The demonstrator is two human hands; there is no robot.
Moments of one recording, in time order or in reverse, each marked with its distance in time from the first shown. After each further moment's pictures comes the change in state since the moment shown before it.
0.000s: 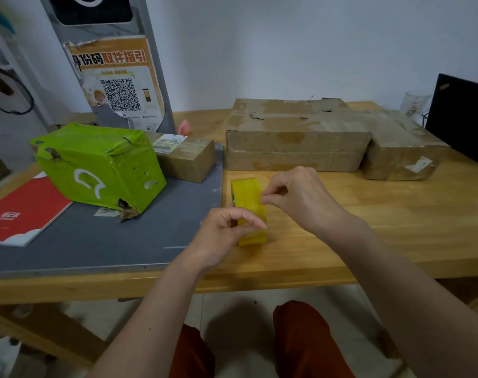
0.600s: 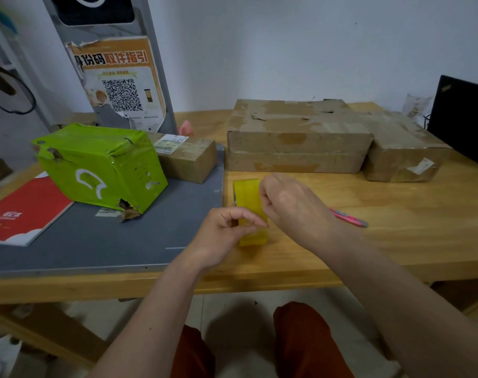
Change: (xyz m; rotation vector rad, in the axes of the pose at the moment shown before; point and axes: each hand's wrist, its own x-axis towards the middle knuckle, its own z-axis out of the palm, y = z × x) left_hand 0.003 -0.005 -0.002 -0.054 0.022 0.008; right_hand -0.003 0.000 0.020 -0.332 0.030 -0.200
